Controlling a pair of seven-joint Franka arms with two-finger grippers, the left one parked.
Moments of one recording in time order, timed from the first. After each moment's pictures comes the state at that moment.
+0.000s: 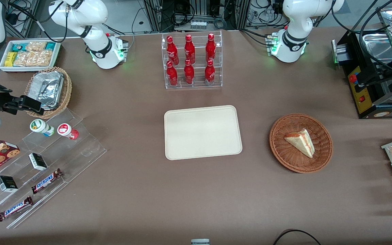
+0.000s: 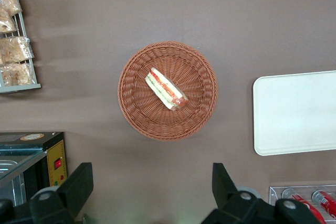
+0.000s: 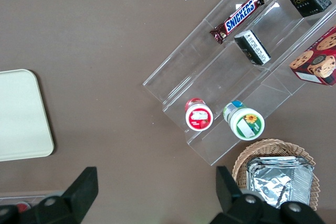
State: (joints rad) arm -0.01 0.01 -0.05 -1.63 0.02 1.57 0.02
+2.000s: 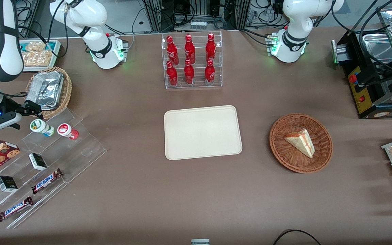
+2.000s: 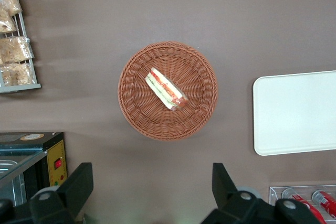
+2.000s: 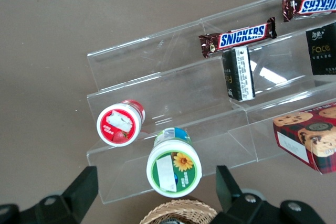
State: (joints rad) arm -0.21 -0.09 -0.08 -2.16 0.02 2.12 -0.74
